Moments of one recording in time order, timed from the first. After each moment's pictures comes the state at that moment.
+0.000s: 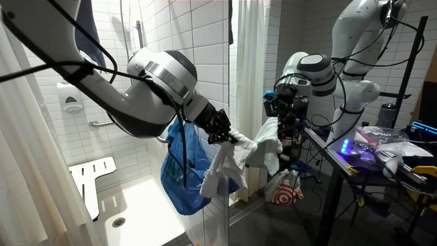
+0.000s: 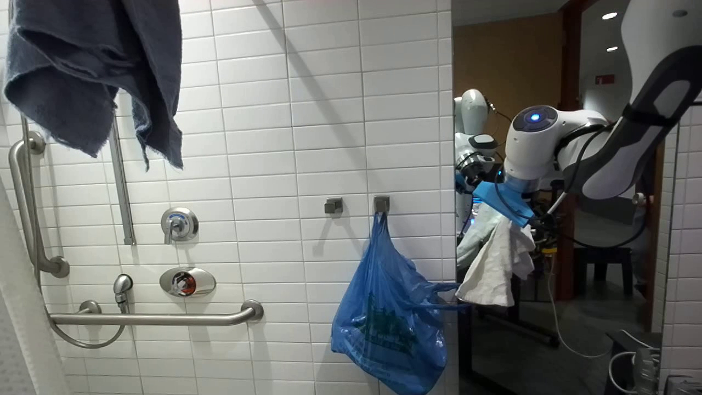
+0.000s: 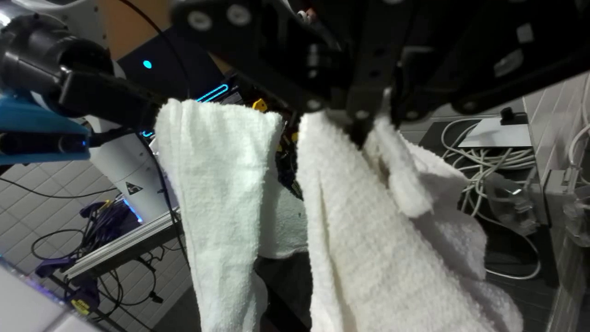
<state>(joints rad) -0.24 -0.14 -0.49 -2.45 -1.56 2.87 2.45</state>
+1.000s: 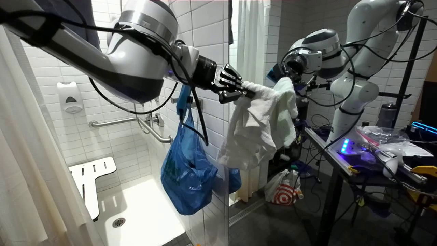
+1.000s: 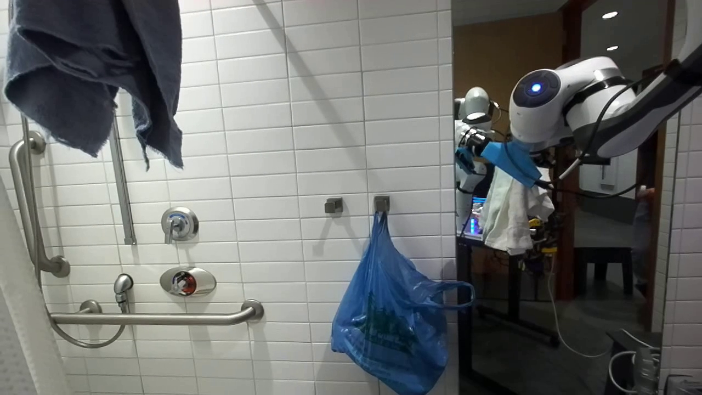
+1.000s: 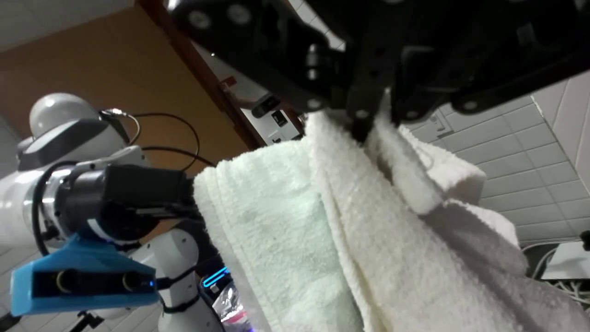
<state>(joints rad) -0.14 -0.39 -0.51 -2.42 -1.82 2.54 2.60</state>
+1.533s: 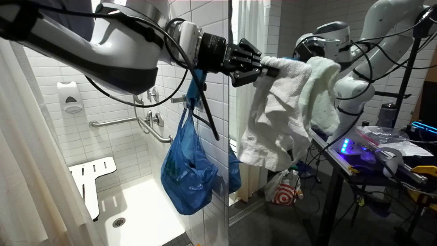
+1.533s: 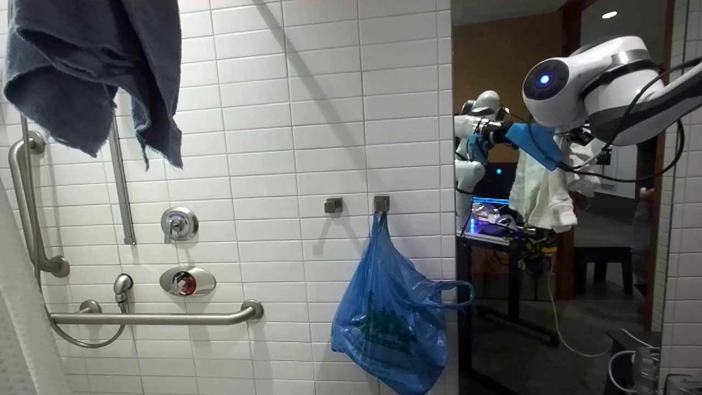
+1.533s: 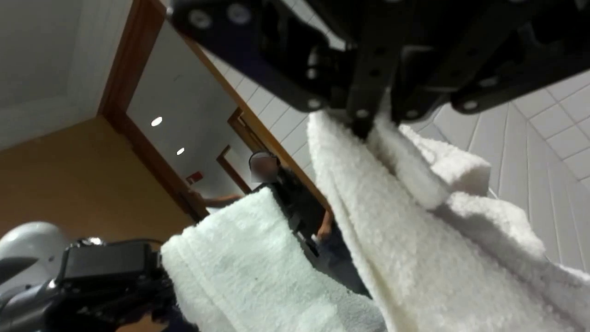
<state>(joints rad) 0.10 -0.59 -0.71 -2.44 -1.94 2.15 2.60</state>
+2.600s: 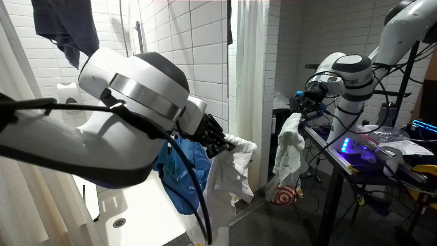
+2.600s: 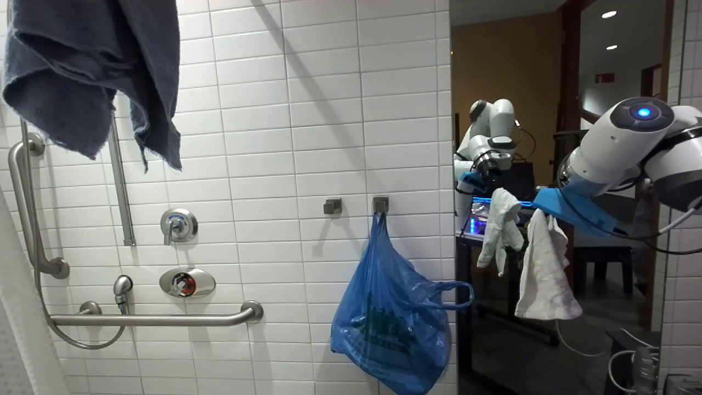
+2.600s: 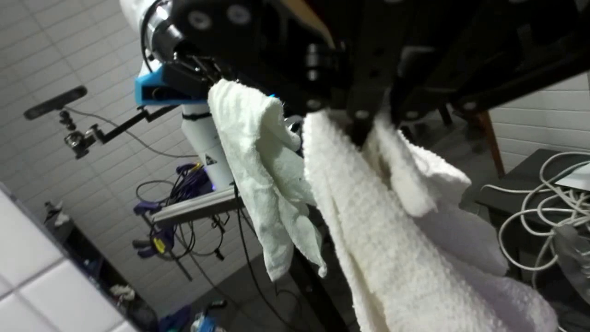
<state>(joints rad) 0.14 -0.60 -1.09 -2.63 -2.08 2.86 2.22</state>
